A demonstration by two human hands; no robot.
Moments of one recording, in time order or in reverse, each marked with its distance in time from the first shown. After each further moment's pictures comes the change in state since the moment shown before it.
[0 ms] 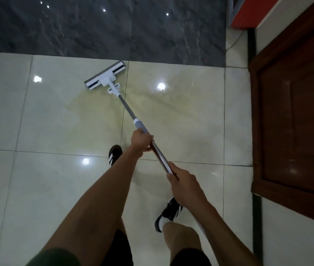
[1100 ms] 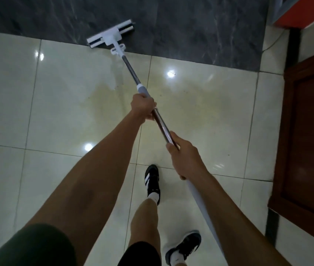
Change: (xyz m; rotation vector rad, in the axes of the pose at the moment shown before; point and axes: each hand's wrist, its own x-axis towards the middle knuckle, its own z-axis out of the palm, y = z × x) left_hand 0.164 0.167 -0.142 -0.063 0.093 0.037; right_hand 0.171 -0.215 0.030 0.072 0.003 -0.007
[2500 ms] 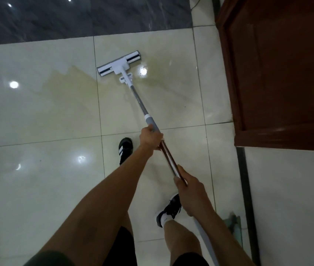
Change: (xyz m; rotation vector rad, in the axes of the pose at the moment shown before) left_hand -0.313 -0.327 0.226 0.168 -0.239 -0.051; right_hand -0.317 0.396 -0.014 0.218 0.116 0.193
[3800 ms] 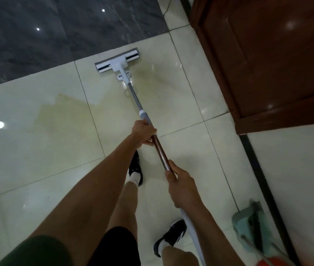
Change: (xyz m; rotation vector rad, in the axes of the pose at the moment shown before) left_hand 0.039 0.078 -0.057 0.402 -0.172 0.088; right_hand 0.025 -0.065 0.075 0.355 0.134 0.100
